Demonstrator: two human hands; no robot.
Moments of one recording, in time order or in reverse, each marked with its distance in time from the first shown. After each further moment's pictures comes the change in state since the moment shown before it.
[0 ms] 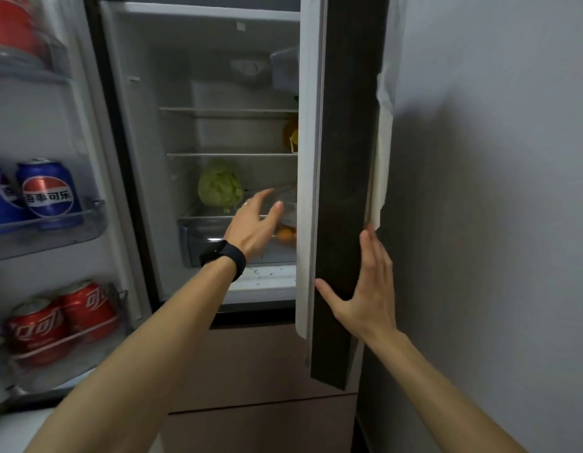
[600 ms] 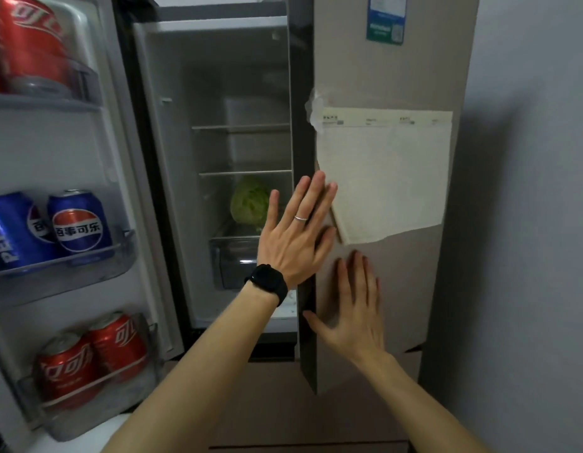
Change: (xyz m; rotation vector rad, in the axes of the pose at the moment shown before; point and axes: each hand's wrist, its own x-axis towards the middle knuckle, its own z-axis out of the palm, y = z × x) left_hand 0.042 -0.023 0.008 0.834 0.471 0.713; right_hand 0.014 0.001 0.131 -0.149 -0.145 0.005
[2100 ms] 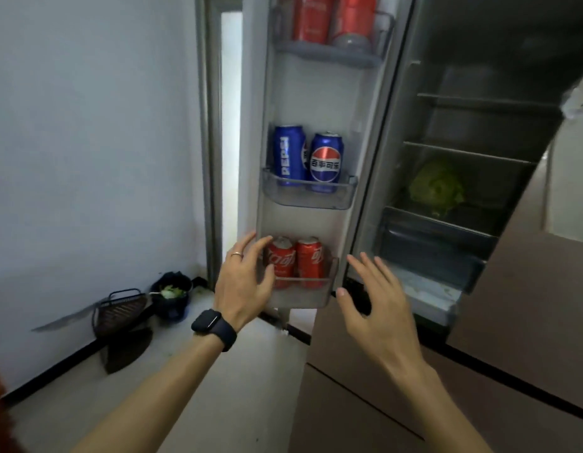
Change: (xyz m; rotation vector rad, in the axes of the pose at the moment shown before) left_hand -0.276 -0.155 -0.236 -0.046 -0.246 -0.970; right_hand -0.032 -0.244 -0.032 0.603 -0.463 -0.193
